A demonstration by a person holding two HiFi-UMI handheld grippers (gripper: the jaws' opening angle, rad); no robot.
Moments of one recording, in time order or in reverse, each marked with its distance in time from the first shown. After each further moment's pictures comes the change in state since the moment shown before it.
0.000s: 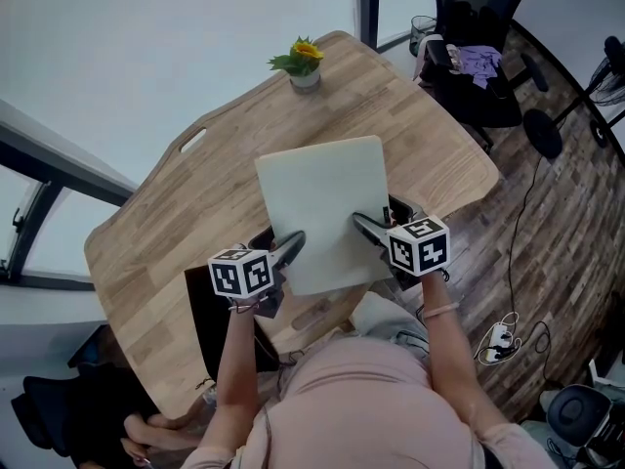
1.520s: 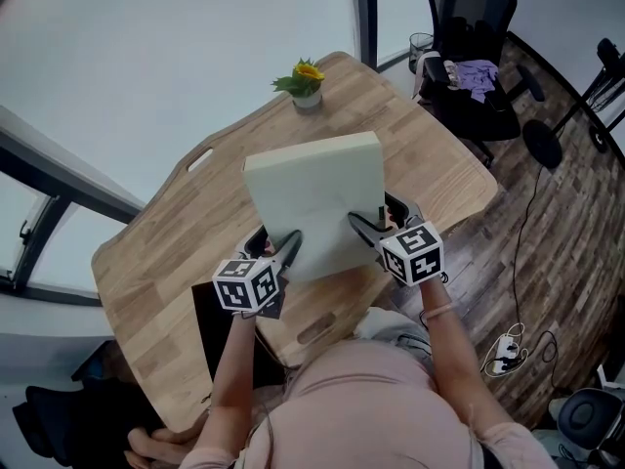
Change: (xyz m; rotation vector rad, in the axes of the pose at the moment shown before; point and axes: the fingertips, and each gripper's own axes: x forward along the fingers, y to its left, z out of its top) left arm -0.018 -0.003 0.051 0.185 -0.182 0.104; right arm -0.004 0.014 0.053 -0.211 -0.175 -0.039
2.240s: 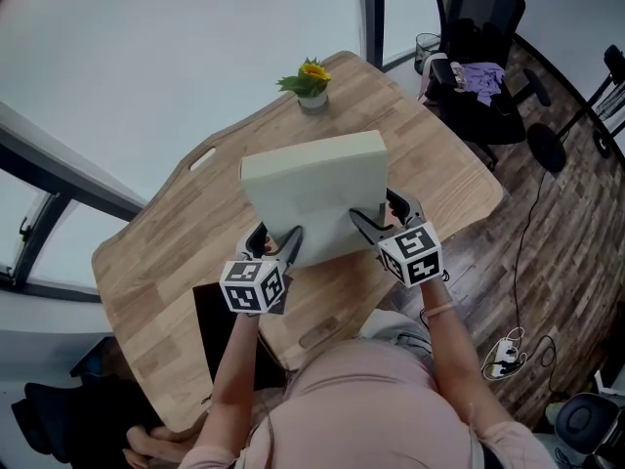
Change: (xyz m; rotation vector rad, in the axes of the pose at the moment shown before) left arm 0.010 0.015 0.015 0.066 -0.068 0.070; right arm 0.019 -0.006 0.016 -0.101 -0.025 -0.022
